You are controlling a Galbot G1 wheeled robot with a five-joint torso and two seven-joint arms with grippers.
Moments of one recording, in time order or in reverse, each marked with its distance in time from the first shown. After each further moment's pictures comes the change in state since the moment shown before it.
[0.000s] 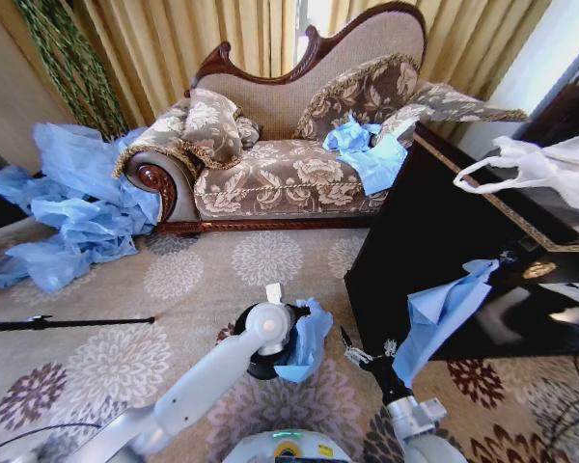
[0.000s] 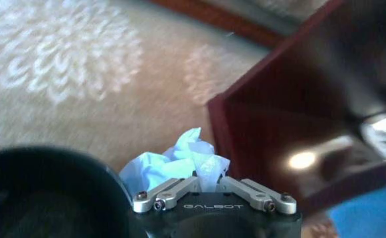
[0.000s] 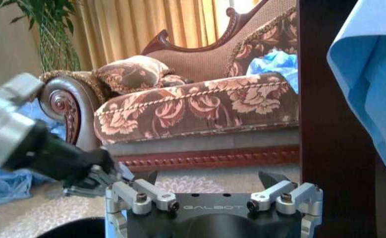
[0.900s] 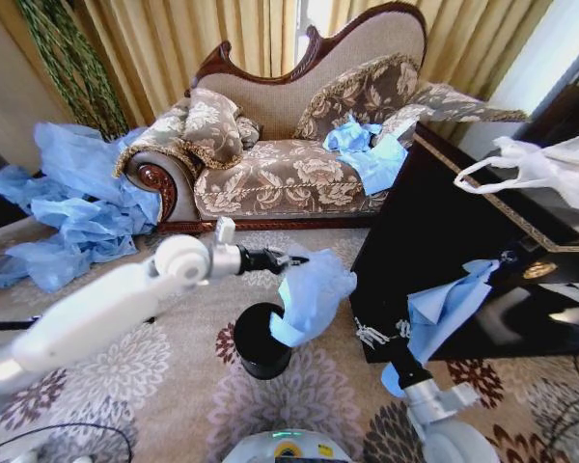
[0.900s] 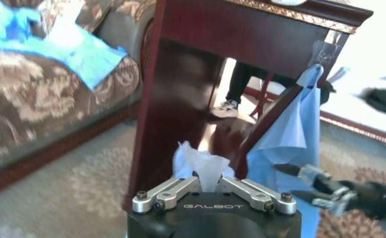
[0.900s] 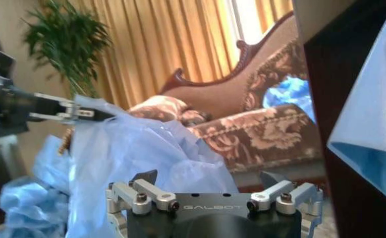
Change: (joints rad) left arm -0.704 0.561 0.241 0.059 0.220 -0.063 1.224; right arm -0.008 -0.087 0.100 0.117 0.244 -0.012 -0.103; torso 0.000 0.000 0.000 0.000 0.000
